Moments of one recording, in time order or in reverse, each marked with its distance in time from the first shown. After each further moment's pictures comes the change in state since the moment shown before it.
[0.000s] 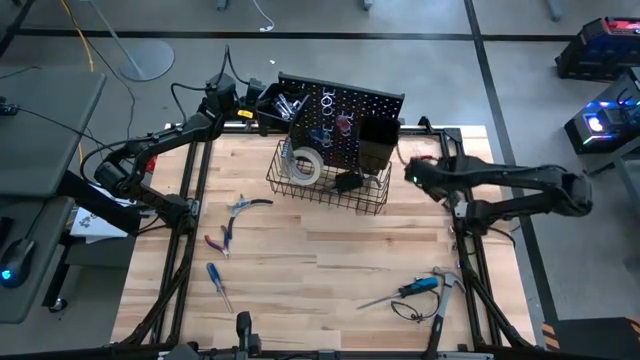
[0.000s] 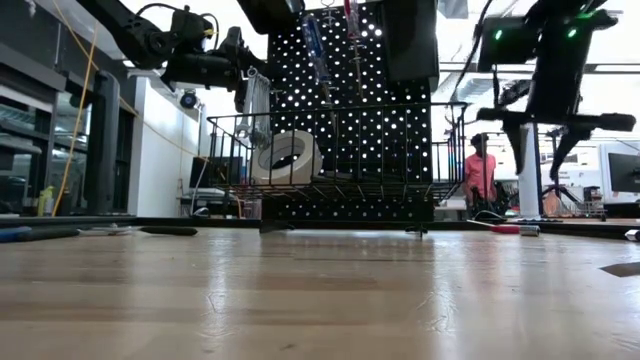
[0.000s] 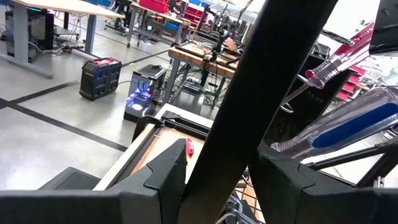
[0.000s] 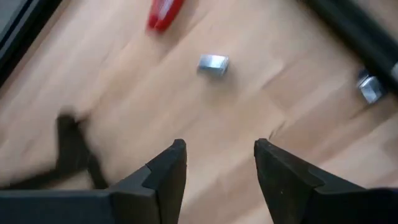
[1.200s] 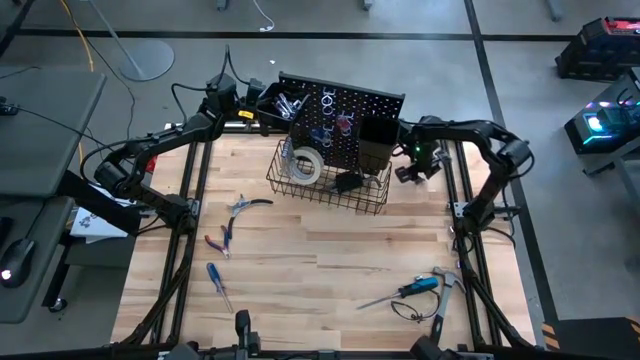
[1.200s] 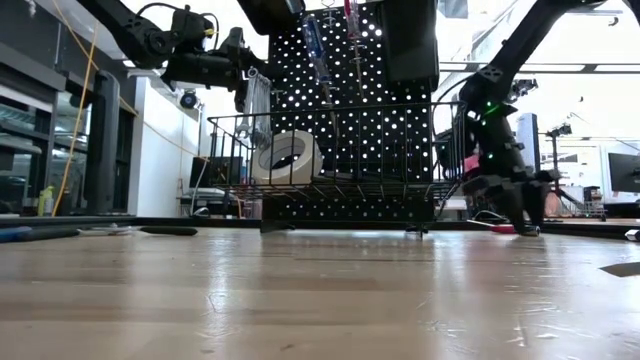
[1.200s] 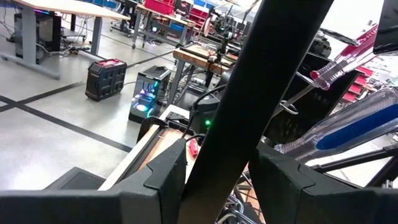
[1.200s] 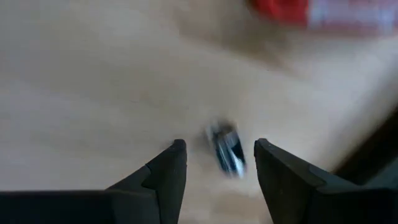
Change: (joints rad) left arm 0.000 0.000 0.000 -0.001 -0.031 0.002; right arm -0.543 0.672 0.229 0.021 -0.302 -1.616
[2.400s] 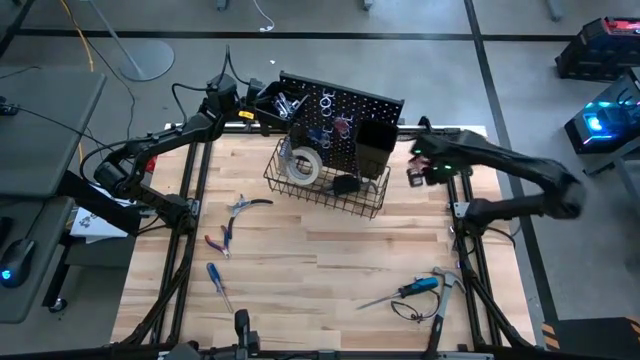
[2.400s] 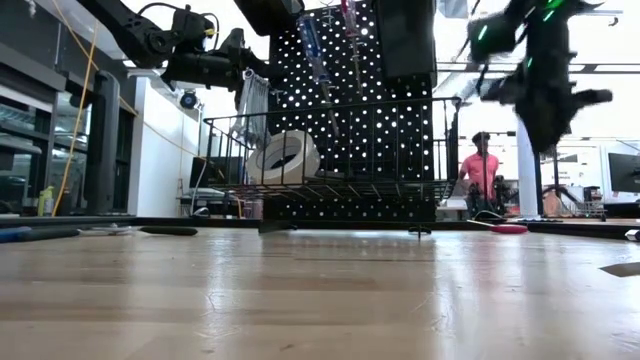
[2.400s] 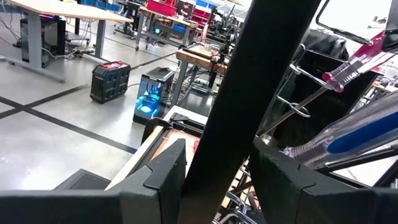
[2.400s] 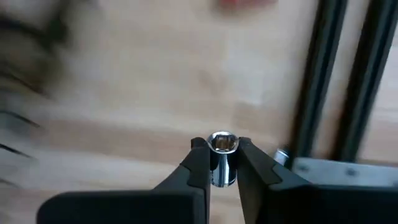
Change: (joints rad) left arm 0.000 -0.001 0.000 -0.014 -0.019 0.030; right arm 0.326 -0.624 -0.018 -0.246 0.104 0.518
